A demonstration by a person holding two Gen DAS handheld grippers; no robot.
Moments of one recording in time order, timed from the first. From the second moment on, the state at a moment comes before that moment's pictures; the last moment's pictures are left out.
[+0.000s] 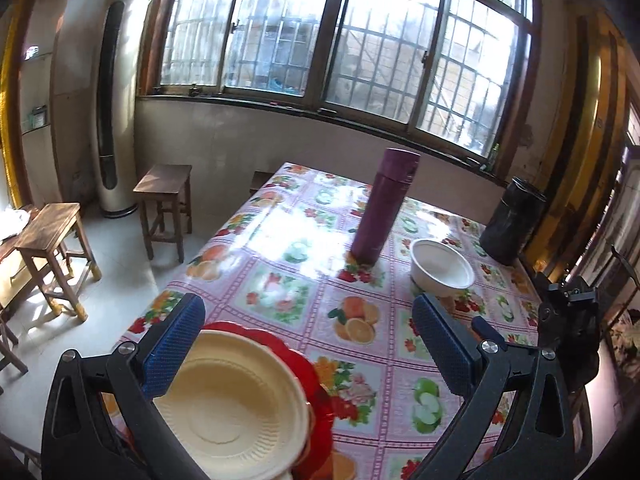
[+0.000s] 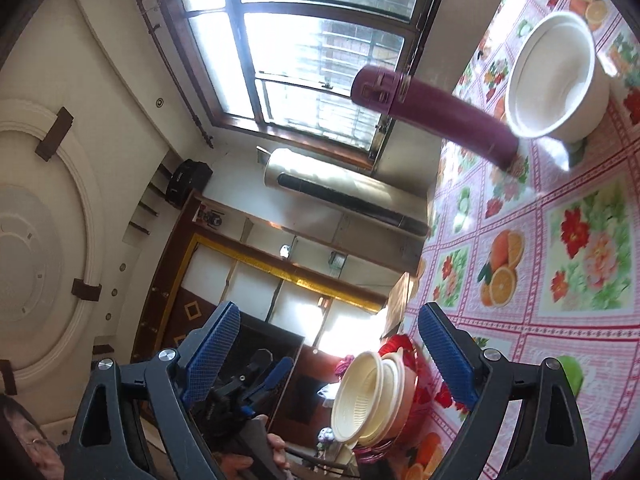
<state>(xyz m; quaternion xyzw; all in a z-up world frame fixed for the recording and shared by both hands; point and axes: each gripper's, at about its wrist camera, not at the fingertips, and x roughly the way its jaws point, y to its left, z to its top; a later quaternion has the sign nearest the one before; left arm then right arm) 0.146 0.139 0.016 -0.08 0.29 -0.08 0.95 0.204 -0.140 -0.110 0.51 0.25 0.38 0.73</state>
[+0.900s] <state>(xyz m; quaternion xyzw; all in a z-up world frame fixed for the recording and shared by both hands) 0.285 -0.079 -0.056 -0.01 0.35 -0.13 0.93 0.208 -0.307 -0.116 0.52 0.23 0.22 0.79</state>
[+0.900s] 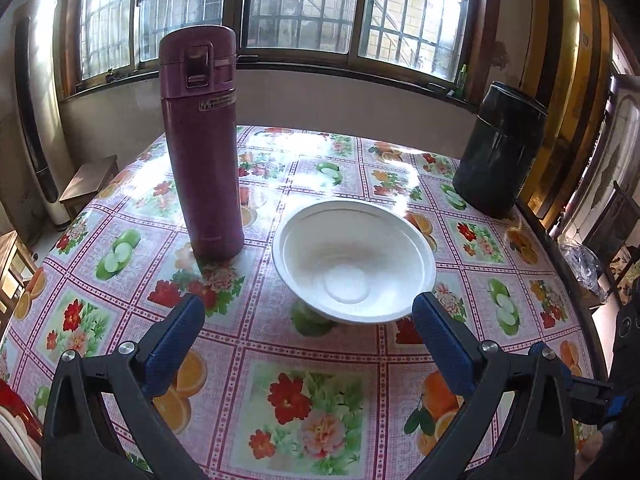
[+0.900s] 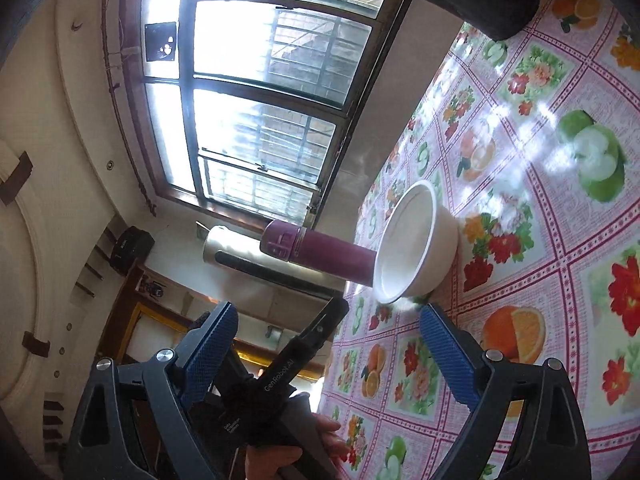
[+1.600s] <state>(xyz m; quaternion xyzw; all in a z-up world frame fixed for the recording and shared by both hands) 0.340 -0.069 -0.074 -0.06 0.36 -0.12 0.92 0.324 -0.264 -0.146 0.39 0.32 -0.02 0.86</state>
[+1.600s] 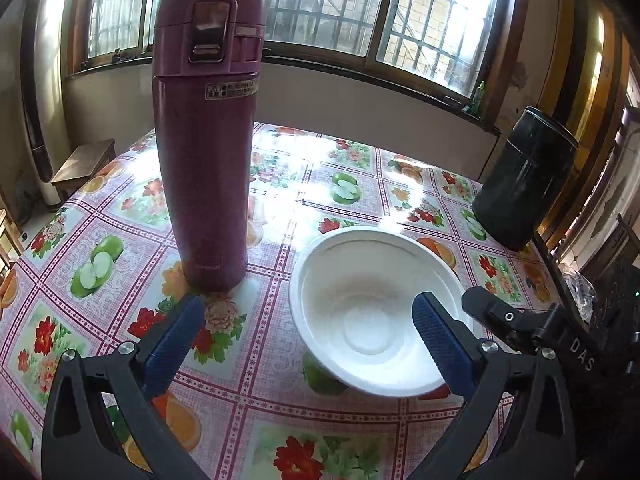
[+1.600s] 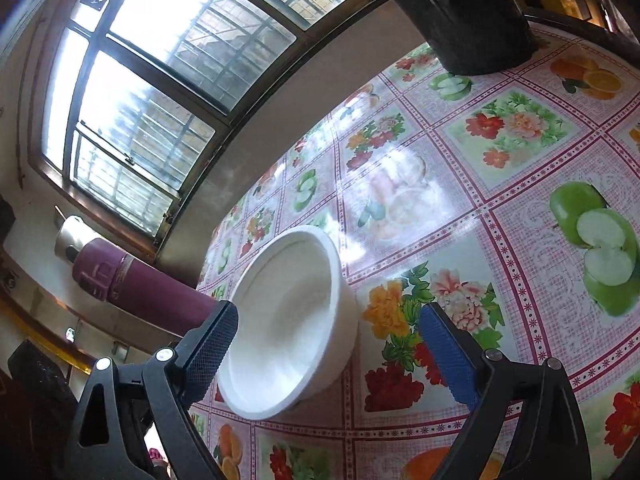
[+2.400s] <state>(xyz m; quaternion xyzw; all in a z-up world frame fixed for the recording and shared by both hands) 0.362 -0.048 -0.087 -0.11 0.40 -0.12 0.90 0.353 -0.261 -0.168 0.36 0.36 -0.05 0.86</state>
